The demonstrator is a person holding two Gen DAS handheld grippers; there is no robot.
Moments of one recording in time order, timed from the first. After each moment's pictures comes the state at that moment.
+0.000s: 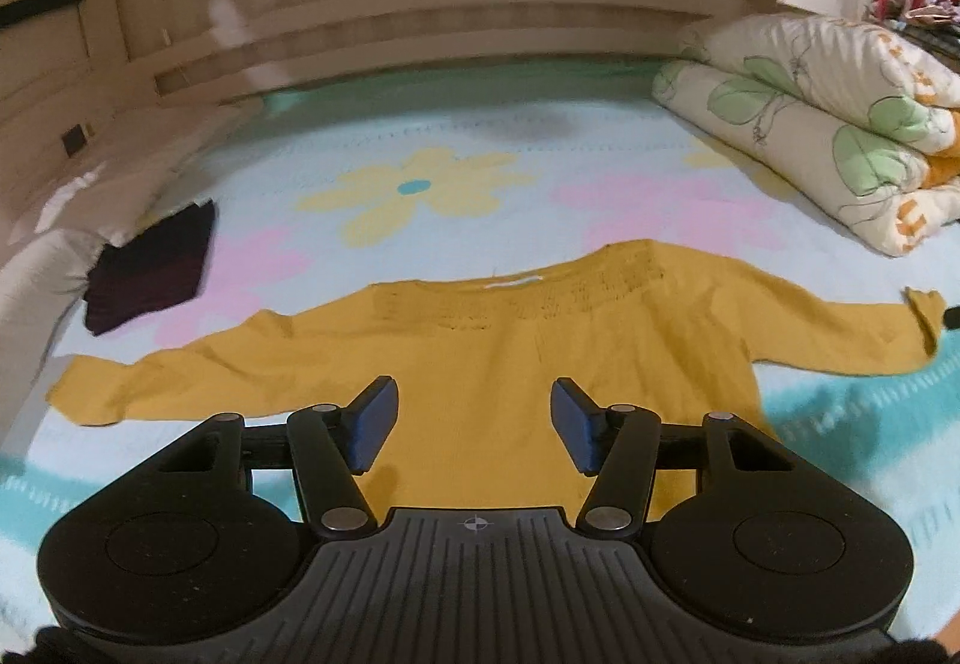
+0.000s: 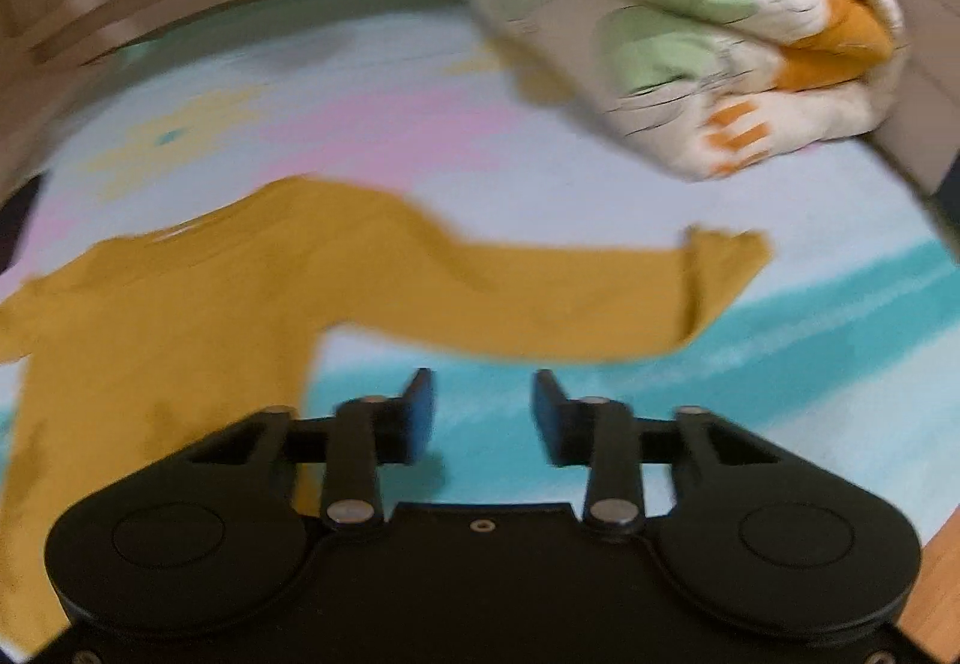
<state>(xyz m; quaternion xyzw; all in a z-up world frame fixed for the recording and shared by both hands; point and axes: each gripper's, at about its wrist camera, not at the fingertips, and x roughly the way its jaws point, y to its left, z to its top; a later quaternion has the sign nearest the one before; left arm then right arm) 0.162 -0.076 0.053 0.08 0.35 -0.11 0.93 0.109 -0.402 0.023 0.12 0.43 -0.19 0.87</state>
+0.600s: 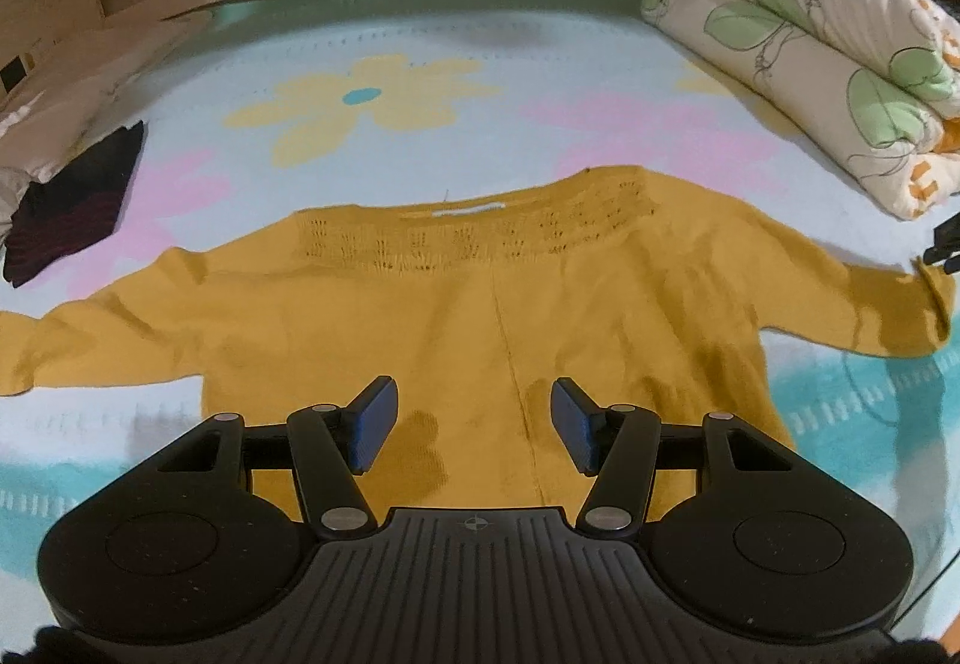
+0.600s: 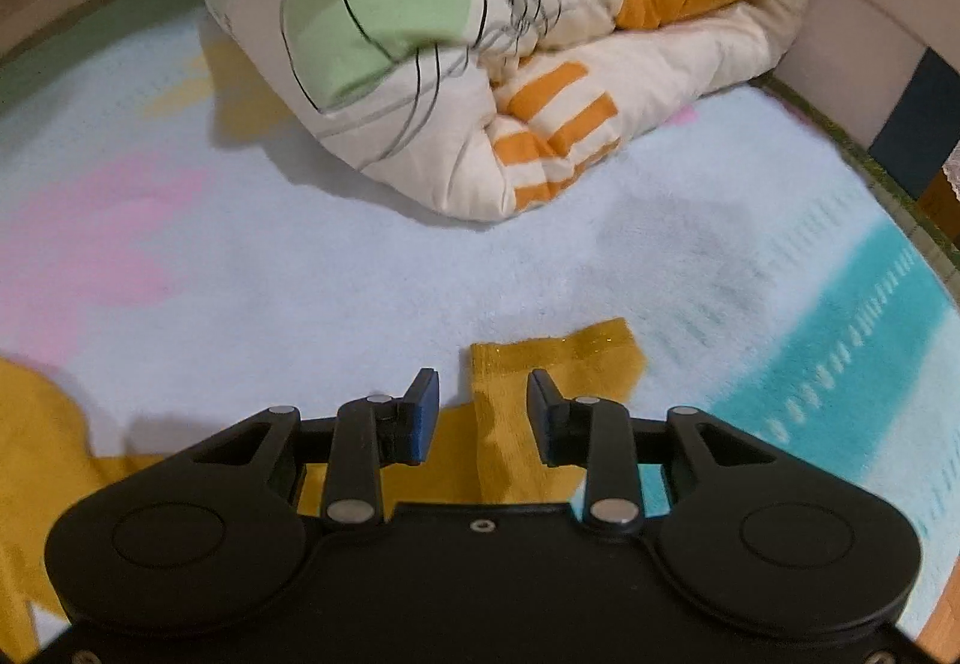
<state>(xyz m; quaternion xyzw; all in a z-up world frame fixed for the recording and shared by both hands) 0.218 -0.095 0.008 0.07 0.43 -0.13 0.89 0.215 -0.557 -0.064 0.16 0.47 -0.33 0.81</state>
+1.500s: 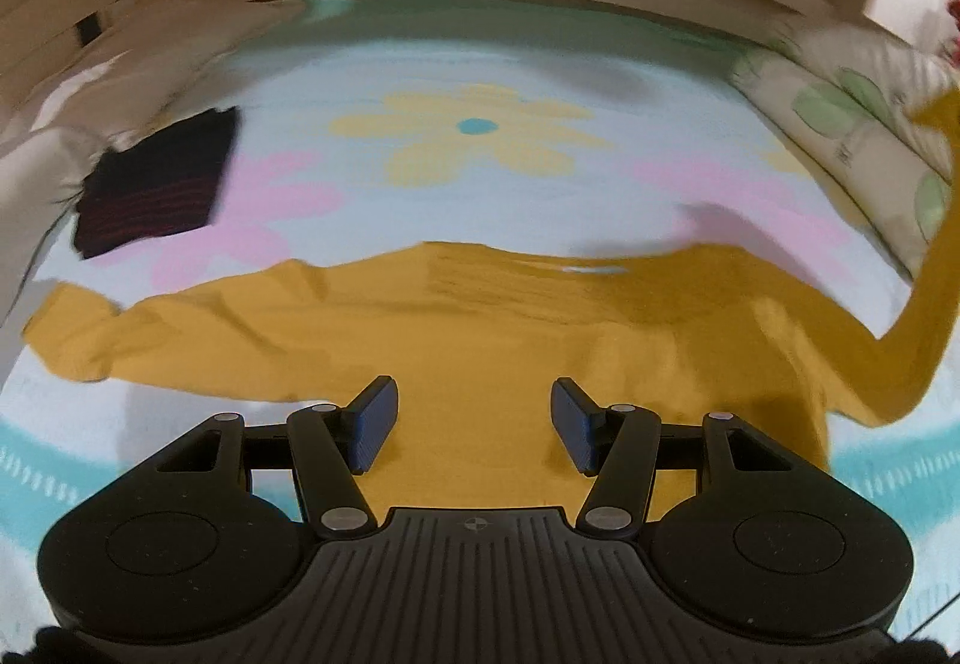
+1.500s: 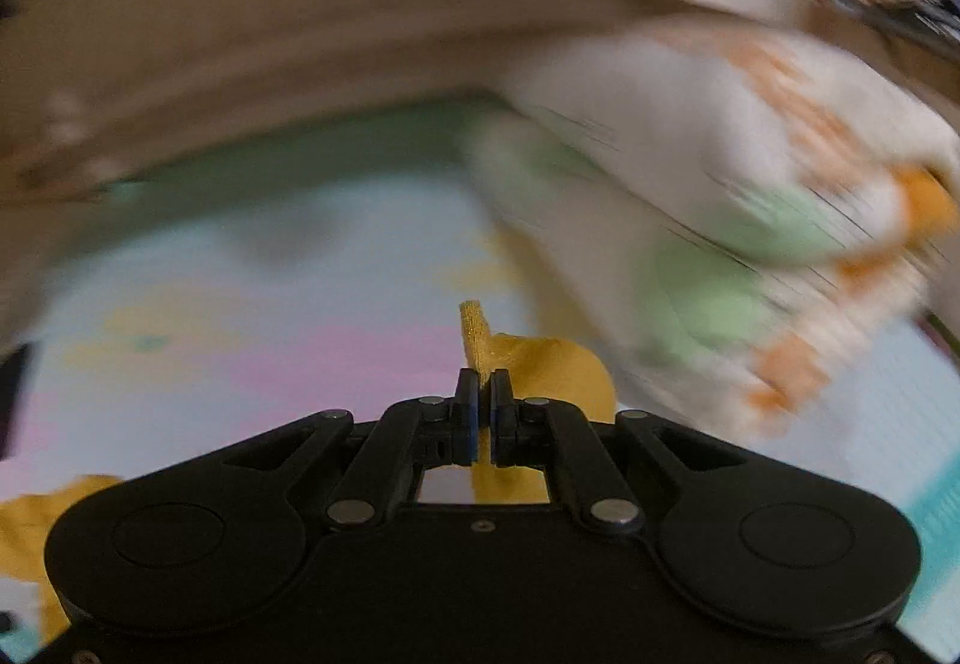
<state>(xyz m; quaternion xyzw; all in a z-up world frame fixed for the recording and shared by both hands) 0.246 -0.012 0.042 0.01 0.42 -0.07 0.90 0.274 -0.395 0.134 0.12 0.31 -0.11 0.94</state>
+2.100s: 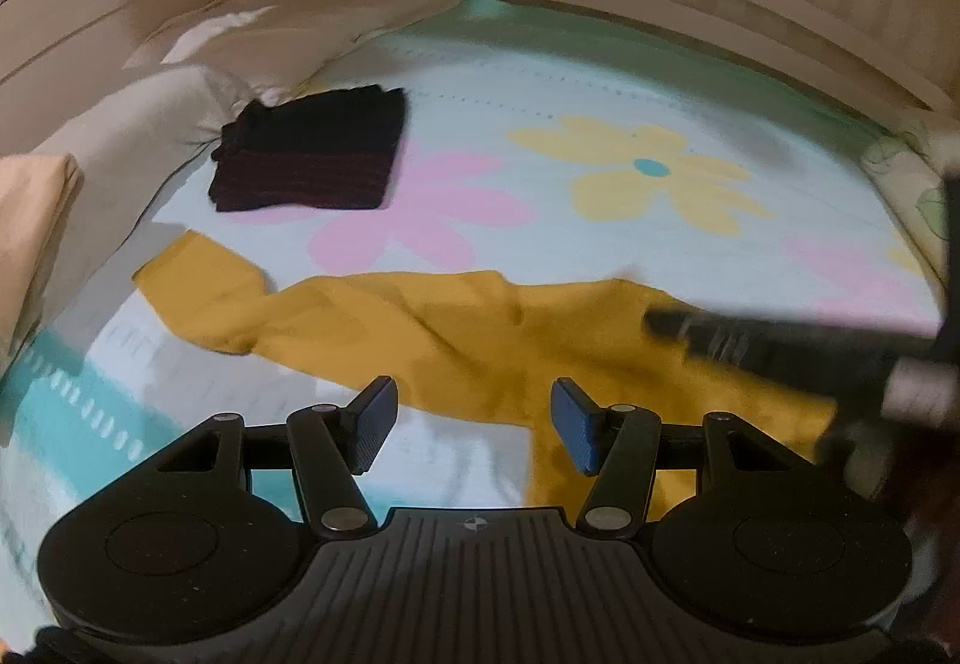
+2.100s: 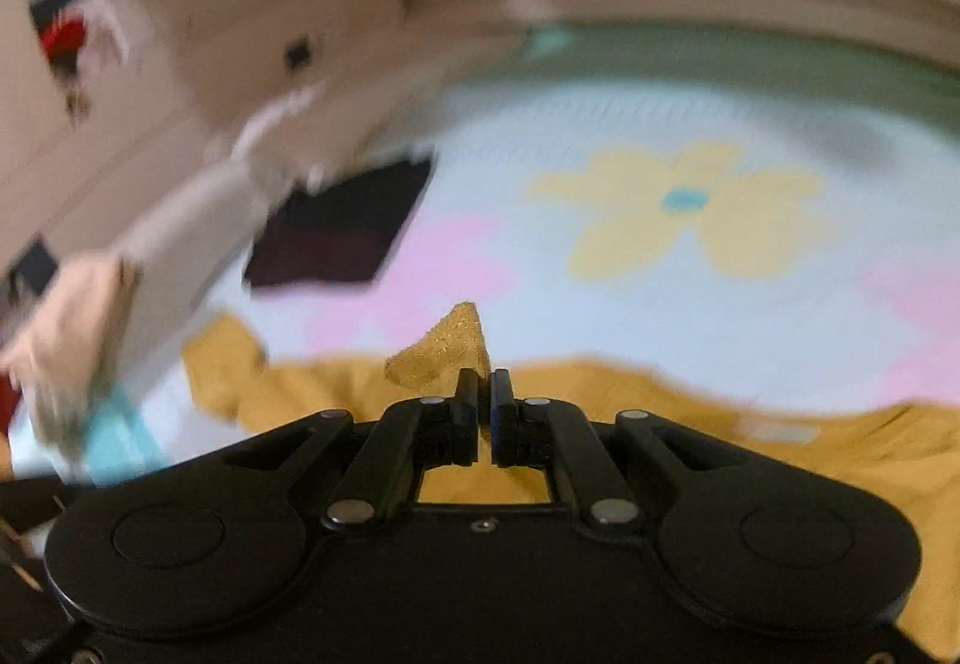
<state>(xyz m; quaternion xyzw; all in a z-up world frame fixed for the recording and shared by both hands) 0.270 0.083 0.041 -0.05 0.42 0.03 0.91 0.377 -0.045 0.012 0.08 0.38 0.19 0.90</state>
